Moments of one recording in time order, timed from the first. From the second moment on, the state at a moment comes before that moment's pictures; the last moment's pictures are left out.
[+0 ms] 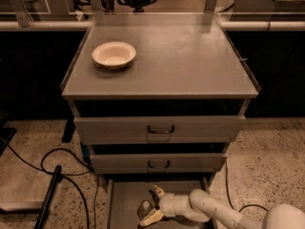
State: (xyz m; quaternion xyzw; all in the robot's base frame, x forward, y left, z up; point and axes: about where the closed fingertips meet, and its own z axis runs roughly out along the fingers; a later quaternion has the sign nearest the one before) arm 0.490 0.018 0.228 -0.46 0.69 0.39 0.39
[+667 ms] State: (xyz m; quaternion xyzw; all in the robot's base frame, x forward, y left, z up) arm 0.485 0.027 0.210 -0.45 0.70 0.40 0.39
